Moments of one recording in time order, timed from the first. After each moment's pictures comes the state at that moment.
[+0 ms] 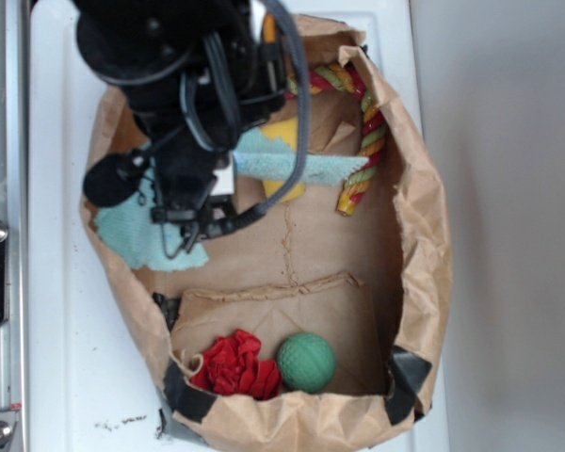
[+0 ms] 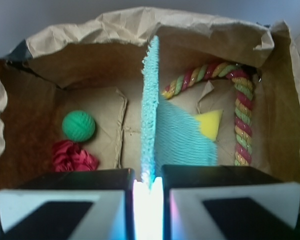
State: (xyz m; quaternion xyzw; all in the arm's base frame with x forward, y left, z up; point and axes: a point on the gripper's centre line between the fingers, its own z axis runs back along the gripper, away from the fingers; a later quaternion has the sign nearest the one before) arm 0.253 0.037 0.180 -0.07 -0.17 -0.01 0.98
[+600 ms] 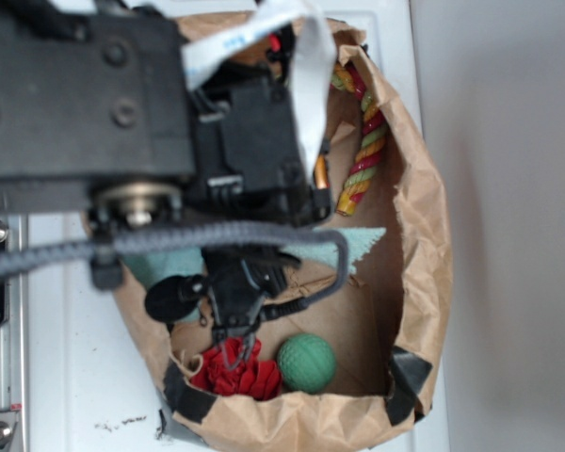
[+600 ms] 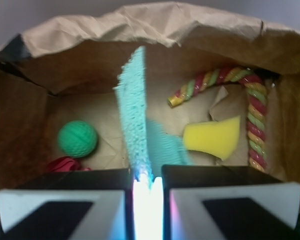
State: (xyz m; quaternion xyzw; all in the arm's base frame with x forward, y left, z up) arm 0.267 0.002 0.162 -0.01 -0.16 0.02 0.99
